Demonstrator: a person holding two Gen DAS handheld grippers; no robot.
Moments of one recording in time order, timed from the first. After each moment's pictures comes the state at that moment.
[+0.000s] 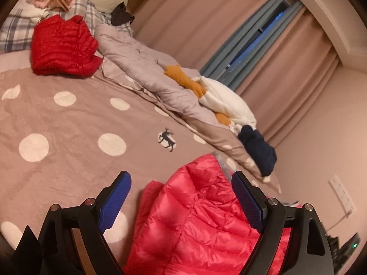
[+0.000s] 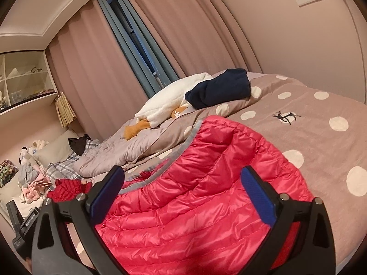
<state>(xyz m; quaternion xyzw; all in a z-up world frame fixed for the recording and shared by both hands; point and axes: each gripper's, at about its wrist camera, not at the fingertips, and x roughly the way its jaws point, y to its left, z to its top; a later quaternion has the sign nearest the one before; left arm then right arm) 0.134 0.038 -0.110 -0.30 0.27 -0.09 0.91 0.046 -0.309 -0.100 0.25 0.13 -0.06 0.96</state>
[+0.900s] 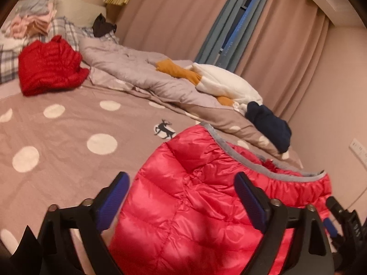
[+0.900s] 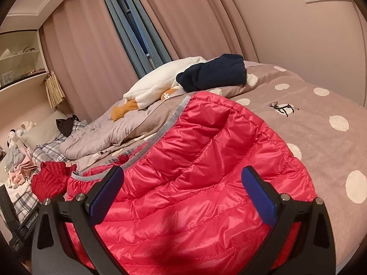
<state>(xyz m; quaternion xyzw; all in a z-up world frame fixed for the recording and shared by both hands) 0.146 -0.019 -0.125 -0.19 0.28 -0.07 0.94 0.079 -0.316 -0.122 0.21 0.20 -0.07 0.95</state>
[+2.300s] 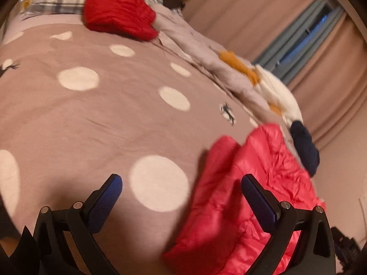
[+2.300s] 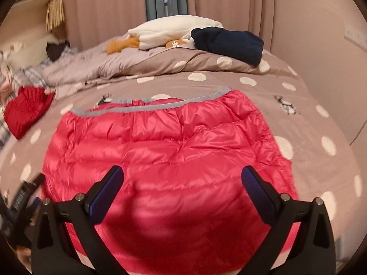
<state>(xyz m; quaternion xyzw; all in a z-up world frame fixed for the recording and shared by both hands) 0.112 0.064 -0.209 -0.33 0.32 0.05 0.89 0.101 -0.263 -0.131 0.03 0.36 -0.09 0.93</state>
